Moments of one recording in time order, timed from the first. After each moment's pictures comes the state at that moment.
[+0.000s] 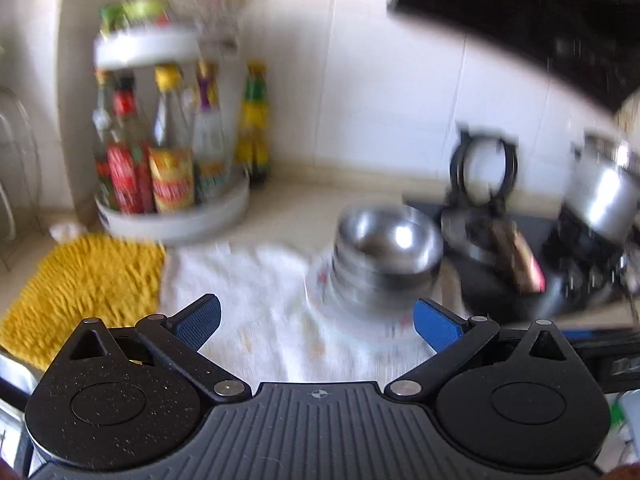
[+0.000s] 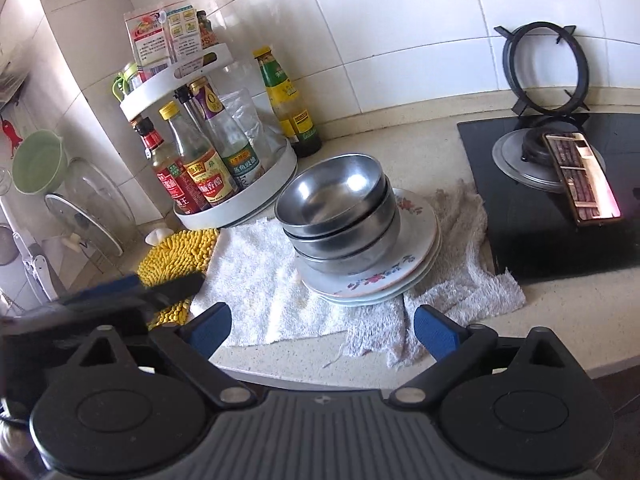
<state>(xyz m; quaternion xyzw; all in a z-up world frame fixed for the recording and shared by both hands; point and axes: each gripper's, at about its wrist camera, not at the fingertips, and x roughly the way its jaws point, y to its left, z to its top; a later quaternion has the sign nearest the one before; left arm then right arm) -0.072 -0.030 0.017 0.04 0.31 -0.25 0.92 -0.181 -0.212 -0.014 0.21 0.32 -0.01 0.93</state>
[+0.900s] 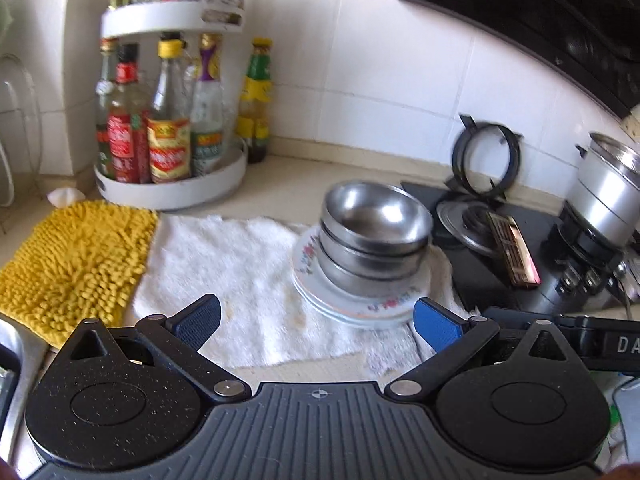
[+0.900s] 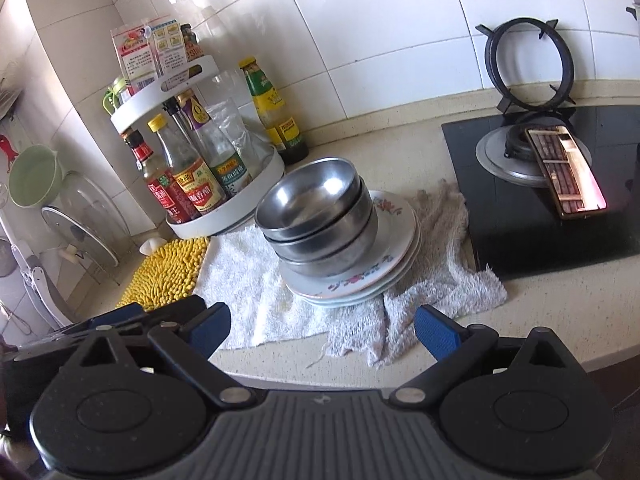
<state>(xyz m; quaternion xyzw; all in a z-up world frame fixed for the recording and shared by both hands) -0.092 -0.040 0.008 0.01 0.32 -0.24 0.92 -0.188 -0.233 -0.018 0.22 0.31 -0.01 0.92</state>
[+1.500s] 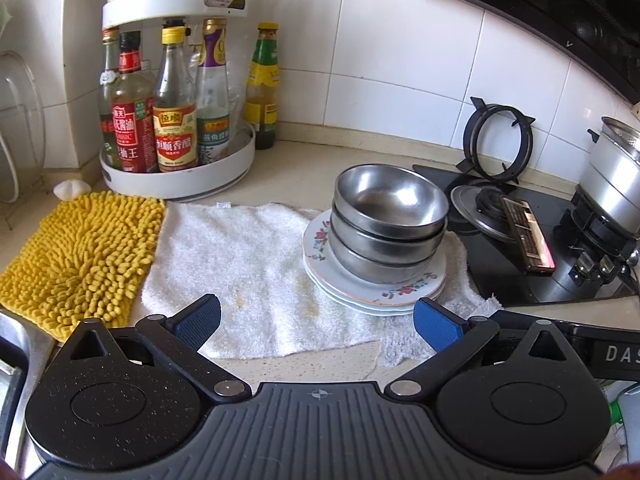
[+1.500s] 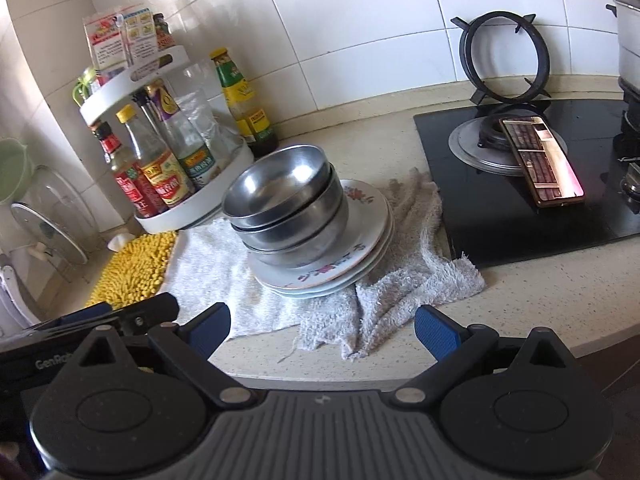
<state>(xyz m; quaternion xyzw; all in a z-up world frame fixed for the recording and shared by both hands) -0.084 -0.041 0.002 0.02 0.33 -0.21 0.92 -0.179 -0.231 -0.029 0.21 0.33 -0.06 0.92</state>
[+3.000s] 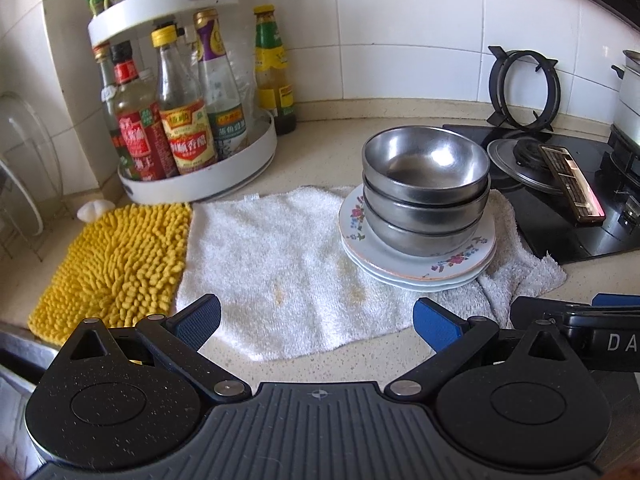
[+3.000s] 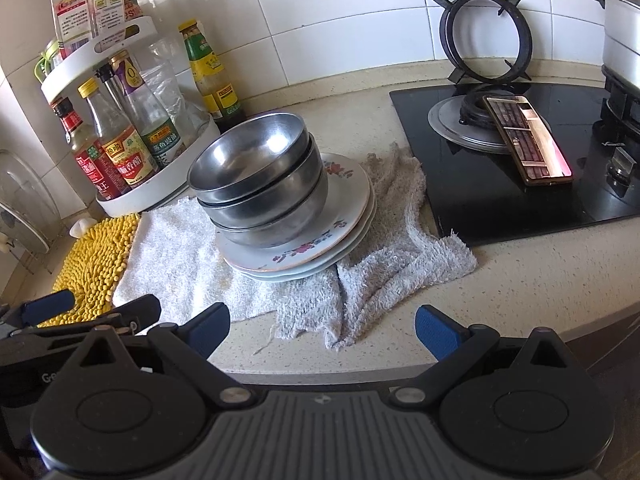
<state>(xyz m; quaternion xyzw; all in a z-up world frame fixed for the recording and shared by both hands) -0.067 -0.054 -0.014 0.13 0.34 -0.18 0.91 -0.159 -0.222 -0.046 0.20 0.37 -0.10 0.90</state>
